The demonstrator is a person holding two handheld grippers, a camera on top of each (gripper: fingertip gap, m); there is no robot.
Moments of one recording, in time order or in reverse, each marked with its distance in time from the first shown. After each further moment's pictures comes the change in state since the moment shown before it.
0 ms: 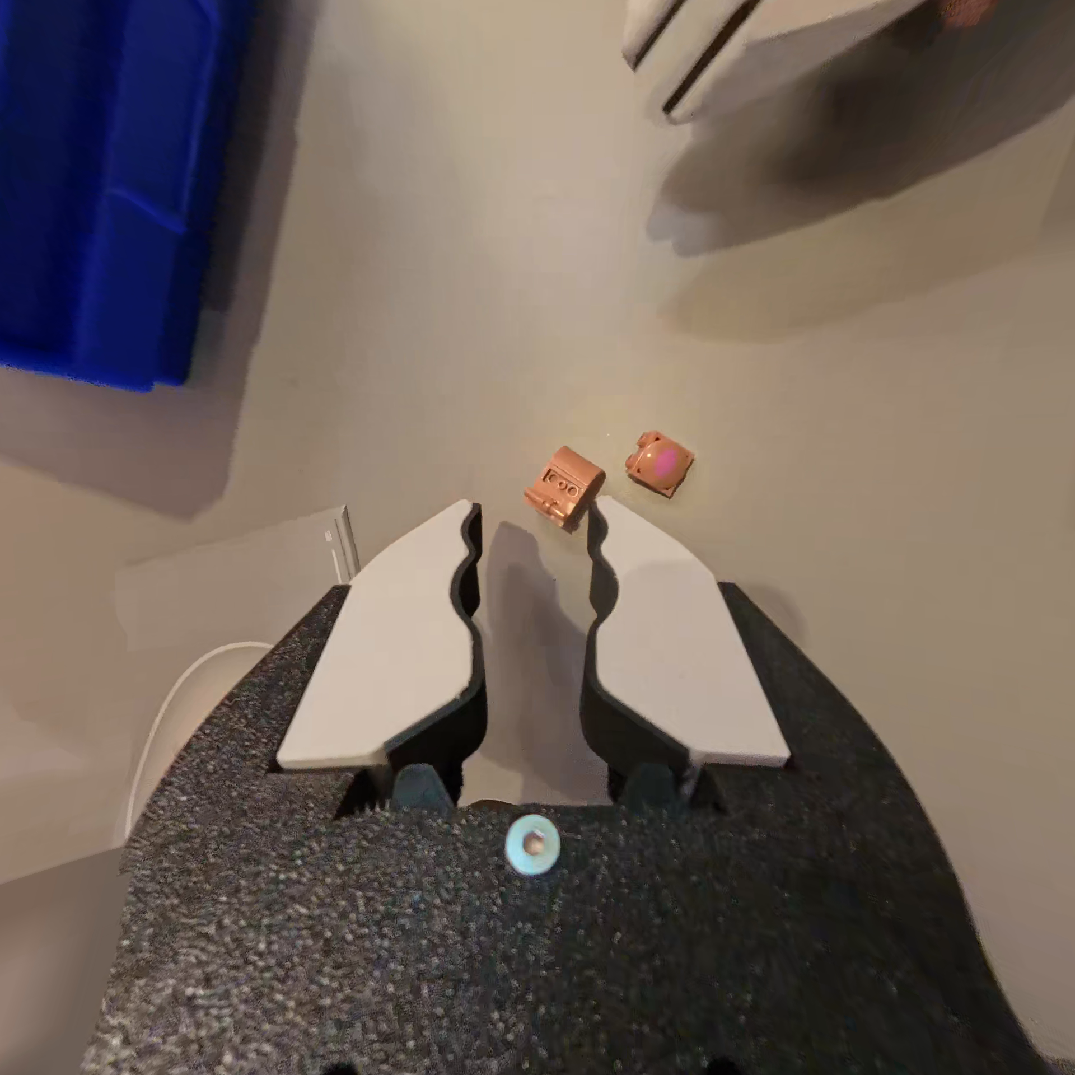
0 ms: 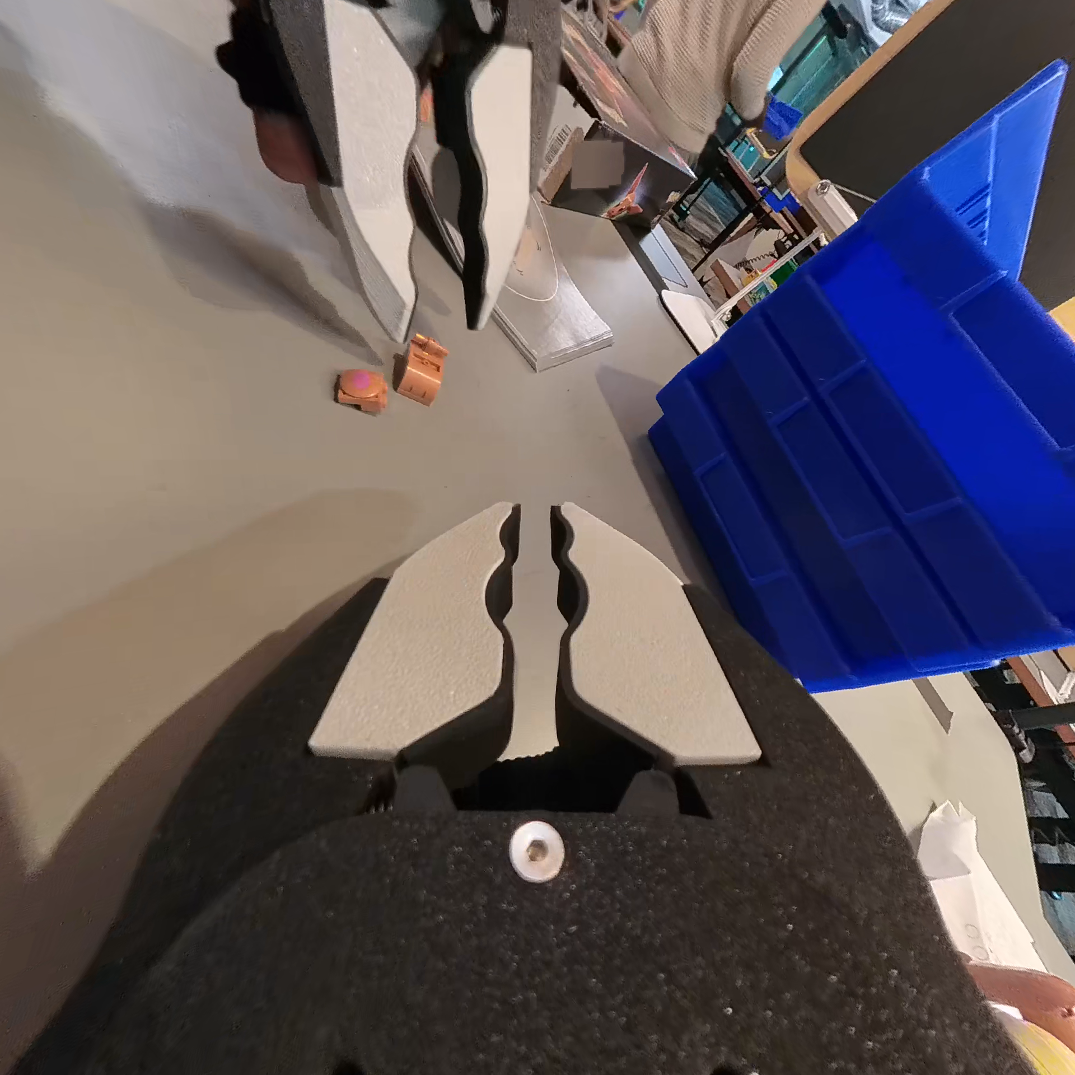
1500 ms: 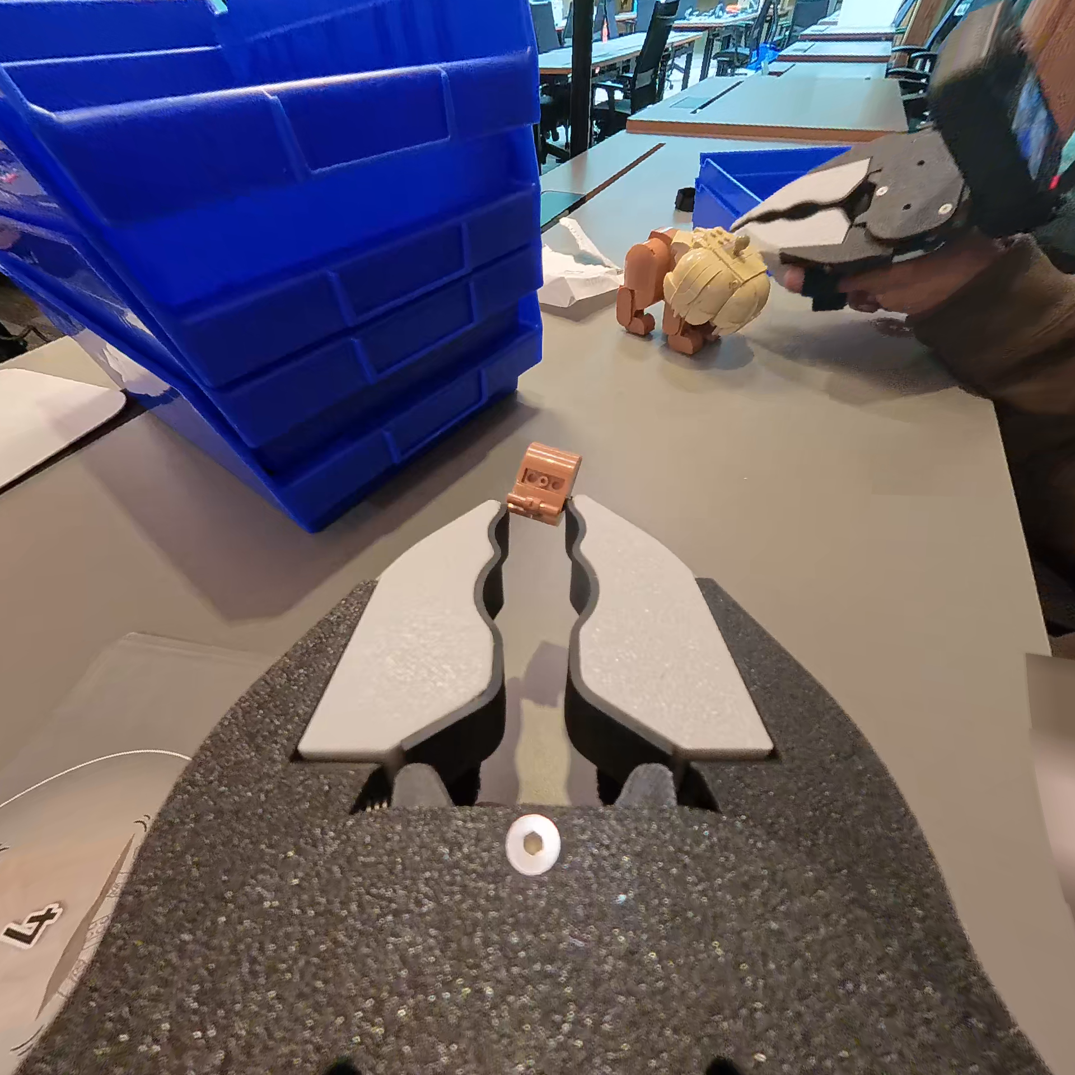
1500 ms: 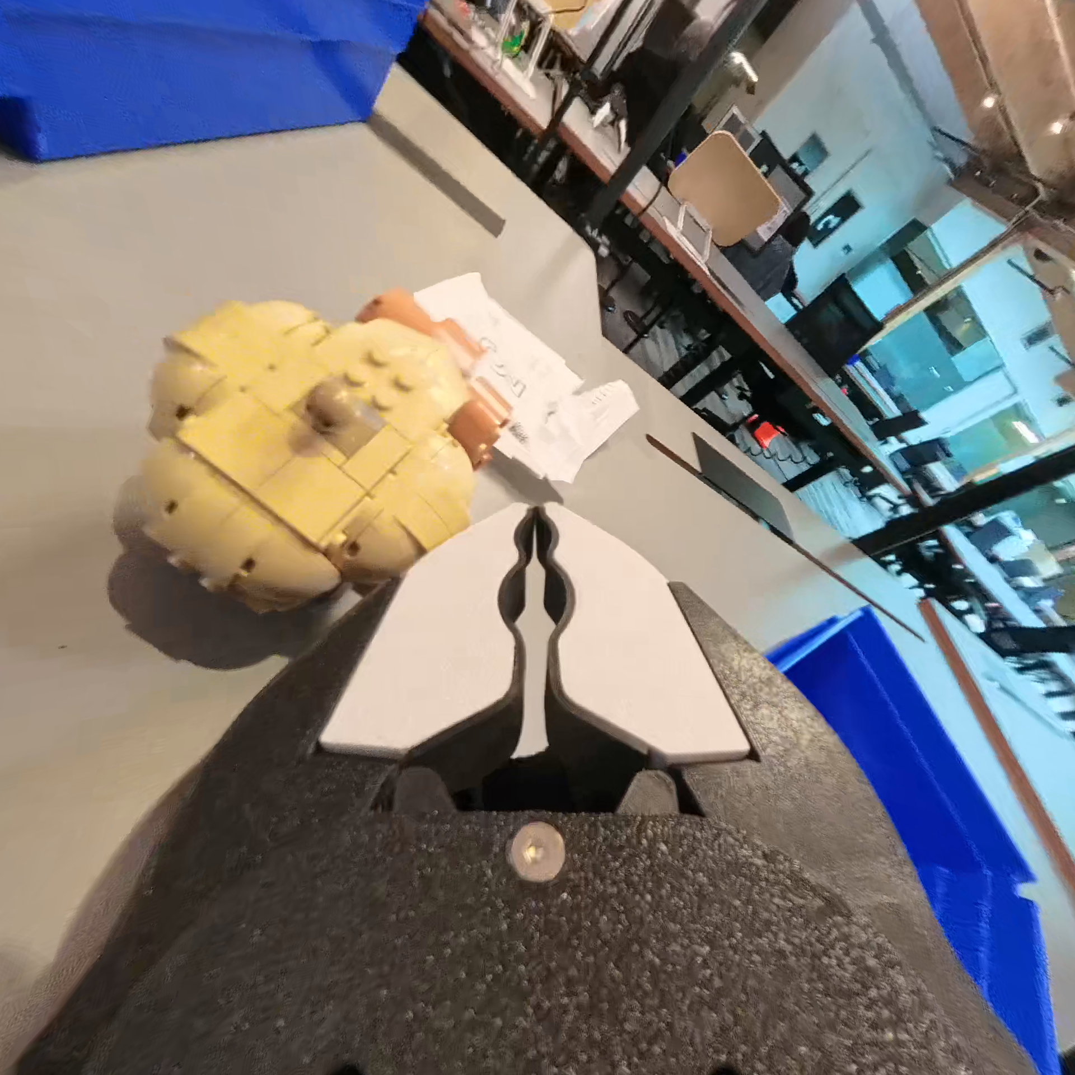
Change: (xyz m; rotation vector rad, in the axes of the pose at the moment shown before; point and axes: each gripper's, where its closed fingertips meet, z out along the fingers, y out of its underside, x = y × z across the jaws) left arm -0.041 -0.075 -0.028 0.655 -0.197 -0.421; right arm 0.198 0.200 -0.155 -0.501 0.671 0.237
